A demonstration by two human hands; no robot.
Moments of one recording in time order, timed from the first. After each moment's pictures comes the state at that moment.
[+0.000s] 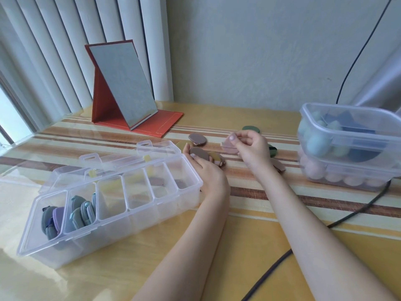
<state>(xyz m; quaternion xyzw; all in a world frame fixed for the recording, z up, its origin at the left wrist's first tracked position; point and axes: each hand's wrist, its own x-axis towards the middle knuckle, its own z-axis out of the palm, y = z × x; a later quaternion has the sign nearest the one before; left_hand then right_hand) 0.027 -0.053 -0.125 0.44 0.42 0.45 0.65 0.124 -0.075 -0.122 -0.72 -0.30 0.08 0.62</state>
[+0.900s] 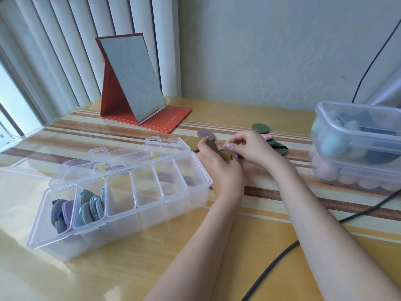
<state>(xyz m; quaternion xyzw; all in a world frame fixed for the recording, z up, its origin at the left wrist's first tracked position) 0.023 -0.049 -0.129 0.60 0.38 0.48 0.52 0.135 -0.059 -0.109 -0.79 -0.45 0.14 0.39</state>
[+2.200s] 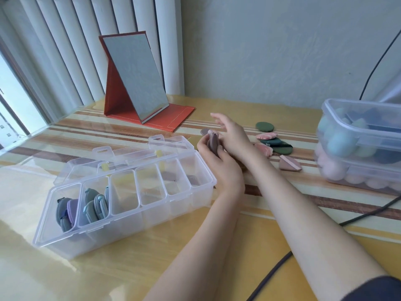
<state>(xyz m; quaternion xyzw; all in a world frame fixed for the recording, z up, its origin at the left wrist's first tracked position) 0.025 -0.045 -0.119 0.46 0.36 0.55 0.60 0.123 -0.004 -0.117 -0.77 -0.47 0.08 0.43</state>
